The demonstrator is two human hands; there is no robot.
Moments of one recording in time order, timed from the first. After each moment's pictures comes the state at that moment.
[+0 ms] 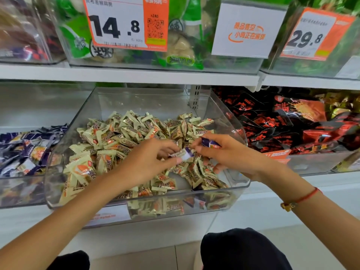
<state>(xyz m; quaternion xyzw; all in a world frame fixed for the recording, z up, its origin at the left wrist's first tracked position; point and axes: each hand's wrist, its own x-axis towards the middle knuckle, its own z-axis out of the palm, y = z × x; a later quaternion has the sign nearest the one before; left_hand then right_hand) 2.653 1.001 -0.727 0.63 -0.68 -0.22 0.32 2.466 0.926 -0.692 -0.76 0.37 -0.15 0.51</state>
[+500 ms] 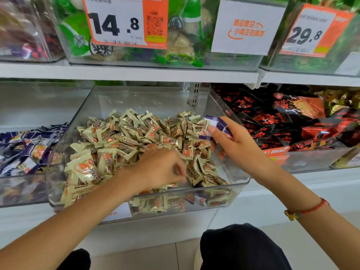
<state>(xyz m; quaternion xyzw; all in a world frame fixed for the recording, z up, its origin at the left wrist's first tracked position) 2.636 0.988 -0.735 0.63 -0.74 -0.20 0.11 2.460 0.932 -0.693 -0.77 0.34 -0.34 0.42</state>
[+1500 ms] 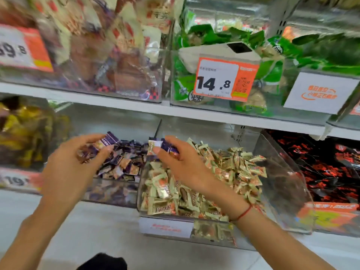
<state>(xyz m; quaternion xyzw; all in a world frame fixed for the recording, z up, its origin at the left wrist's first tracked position) 2.807 1.159 -0.707 0.76 -0.37 0.15 0.51 2.639 1.012 -0.672 -0.86 0.14 -0.26 0.43</state>
